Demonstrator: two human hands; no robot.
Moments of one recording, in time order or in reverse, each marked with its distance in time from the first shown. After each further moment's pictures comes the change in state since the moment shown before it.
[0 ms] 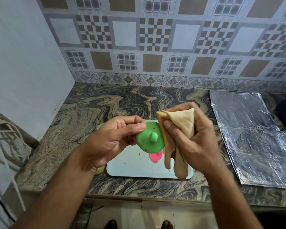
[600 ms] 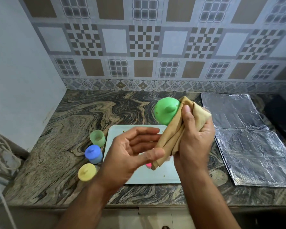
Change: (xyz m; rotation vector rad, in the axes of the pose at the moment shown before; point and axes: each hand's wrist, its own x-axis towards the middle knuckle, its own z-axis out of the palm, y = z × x) left_hand 0.001 -0.028 0.049 0.040 0.167 0.202; right_hand 0.017 0.000 0.022 0.523 0.765 0.155
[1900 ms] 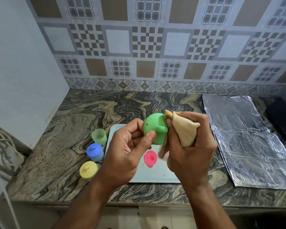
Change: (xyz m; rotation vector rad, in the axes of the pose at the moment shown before) left_hand -0.002 0.005 0.006 0.127 -0.015 0.283; right_hand -0.021 -0.003 -0.023 -0.653 -0.254 -0.625
